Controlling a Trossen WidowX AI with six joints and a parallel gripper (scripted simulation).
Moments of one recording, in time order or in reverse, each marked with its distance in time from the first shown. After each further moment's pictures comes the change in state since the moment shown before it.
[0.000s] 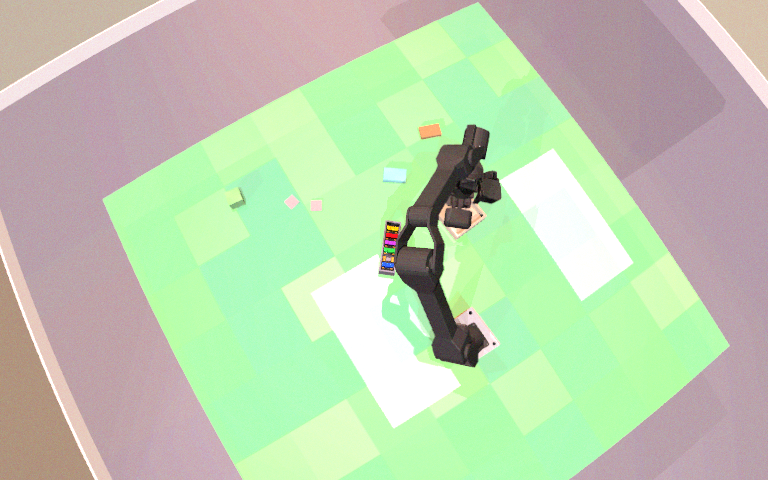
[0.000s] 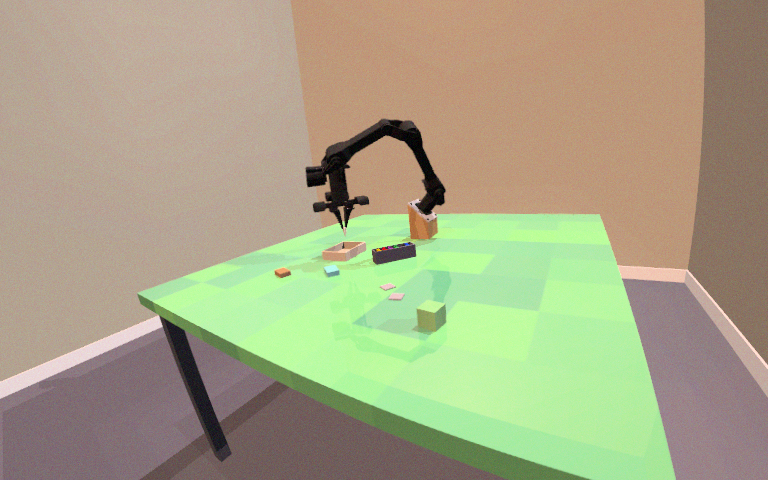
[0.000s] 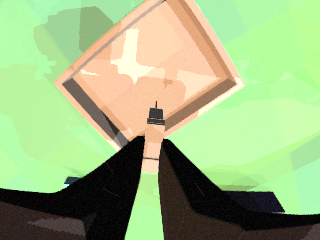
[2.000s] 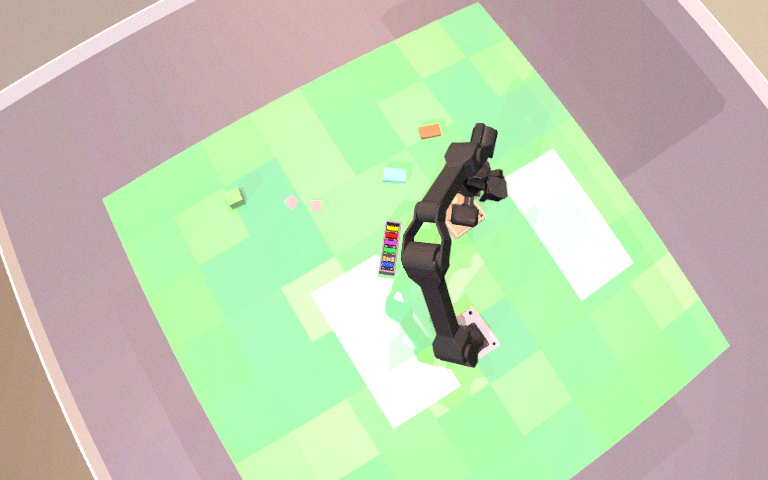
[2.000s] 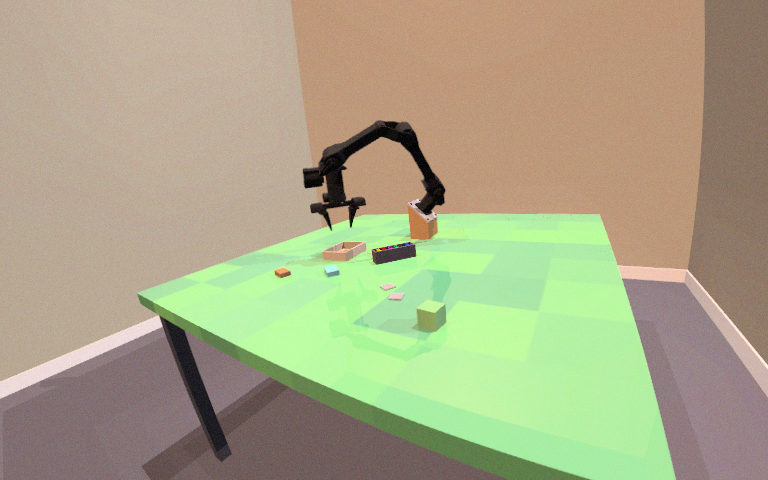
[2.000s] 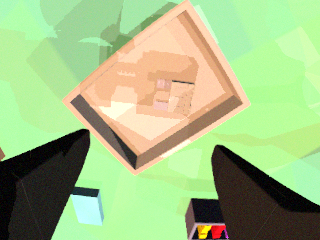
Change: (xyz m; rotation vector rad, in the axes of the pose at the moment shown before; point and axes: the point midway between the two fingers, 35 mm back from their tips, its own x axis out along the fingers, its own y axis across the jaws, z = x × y) arm 0.004 0.008 0.016 0.000 0.004 0.001
